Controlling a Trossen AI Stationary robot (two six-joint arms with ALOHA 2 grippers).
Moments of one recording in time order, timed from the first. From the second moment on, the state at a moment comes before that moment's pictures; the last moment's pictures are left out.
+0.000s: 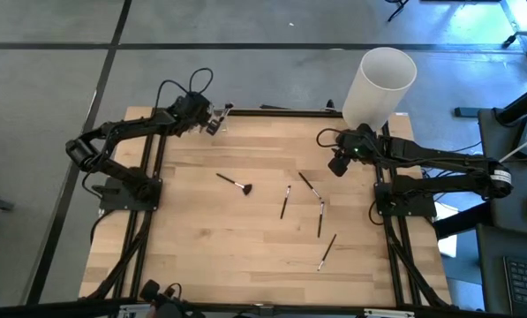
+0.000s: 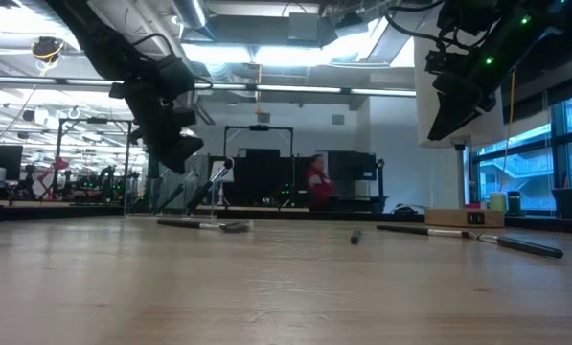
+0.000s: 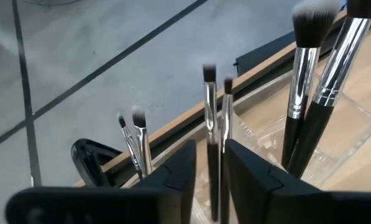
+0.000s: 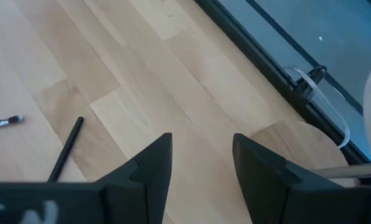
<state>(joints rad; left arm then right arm) 0.84 1.40 0.73 -0.10 -0.35 0.01 -0.32 0.90 0.69 -0.63 0.41 0.16</state>
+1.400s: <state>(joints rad) 0.05 2.18 1.67 -0.52 -0.16 -0.73 -0.36 0.81 0.78 -0.79 0.46 0.20</state>
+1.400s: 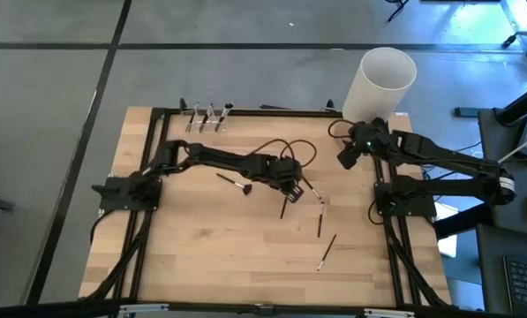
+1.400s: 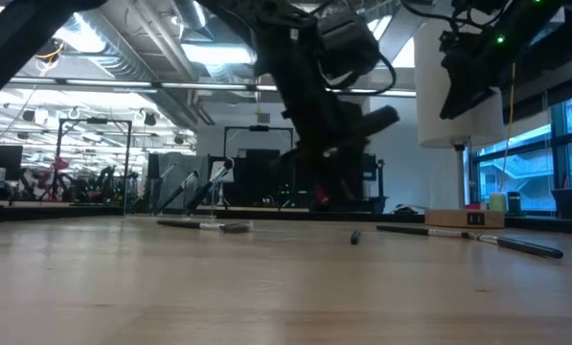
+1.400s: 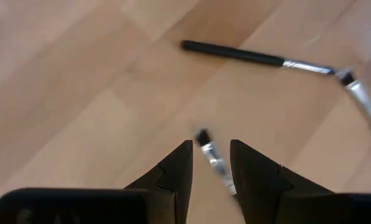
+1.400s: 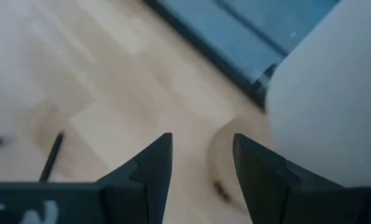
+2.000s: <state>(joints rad) 0.00 2.27 1.69 -0.50 -0.23 -0.85 -0.36 0.77 0.78 -0.89 0.42 0.15</state>
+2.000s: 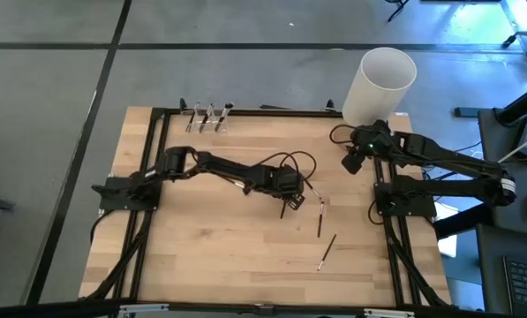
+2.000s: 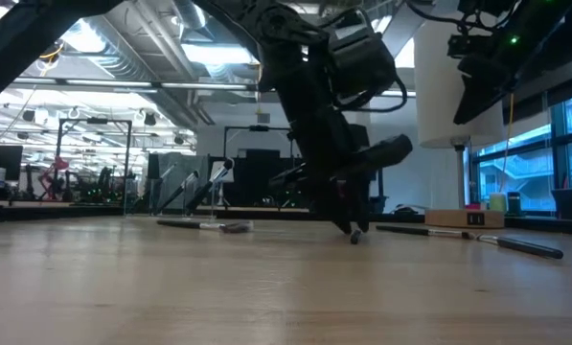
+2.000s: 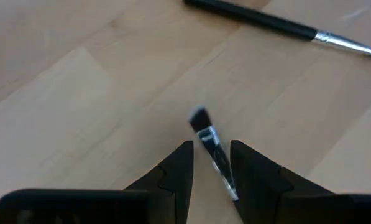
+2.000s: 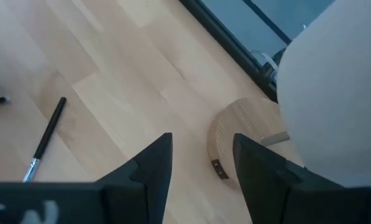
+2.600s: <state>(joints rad) -0.02 2.29 1.69 -0.57 -0.23 -0.79 -0.36 0.77 0.78 -0.88 0.42 0.15</state>
